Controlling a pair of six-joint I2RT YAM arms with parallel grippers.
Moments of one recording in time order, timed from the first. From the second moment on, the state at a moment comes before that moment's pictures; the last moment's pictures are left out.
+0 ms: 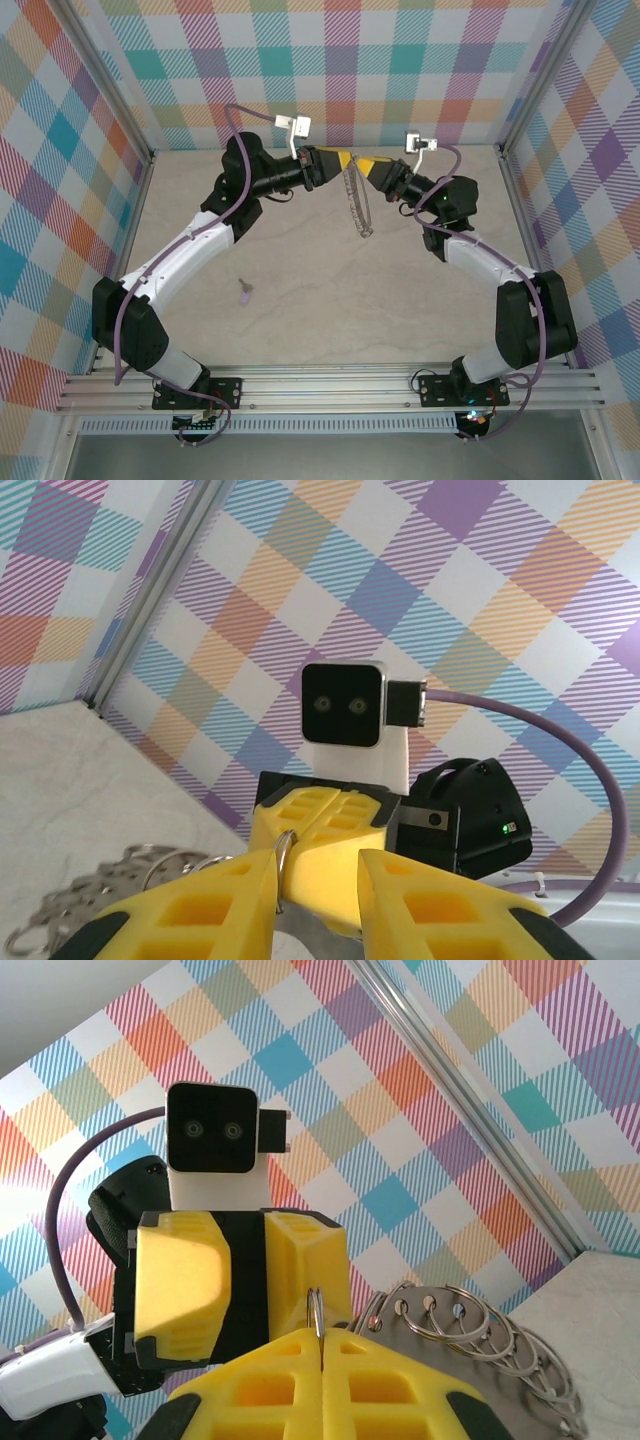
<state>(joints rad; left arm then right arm) -0.53 1.53 1.39 0.24 0.69 -0.66 0.31 1.49 0.94 1.10 -0.86 1.08</state>
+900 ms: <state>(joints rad) -0.53 1.56 1.38 0.26 0.71 -0.68 0.33 1.50 0.94 1.11 -0.84 1.12</state>
